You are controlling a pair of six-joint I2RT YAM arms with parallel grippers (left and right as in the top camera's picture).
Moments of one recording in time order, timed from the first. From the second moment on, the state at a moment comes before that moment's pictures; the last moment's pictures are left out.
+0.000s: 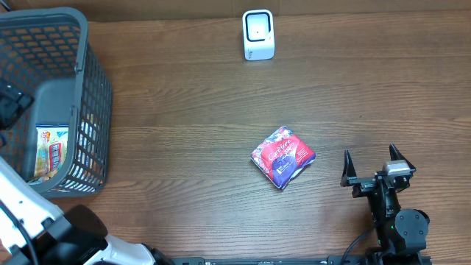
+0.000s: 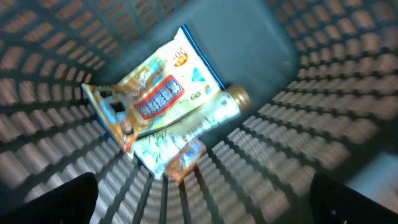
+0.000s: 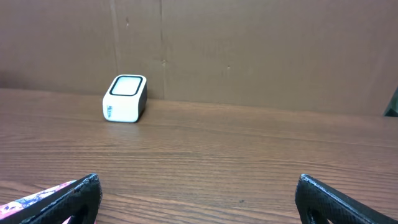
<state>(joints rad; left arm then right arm) 0.73 1.78 2.16 -1.55 0.04 -0.30 0.07 0.01 0.02 -0.04 -0.03 -0.03</state>
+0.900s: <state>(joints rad) 0.73 1.78 1.30 -0.78 -0.11 -0.38 0.07 0.01 0.02 -0.03 -0.03 -0.03</state>
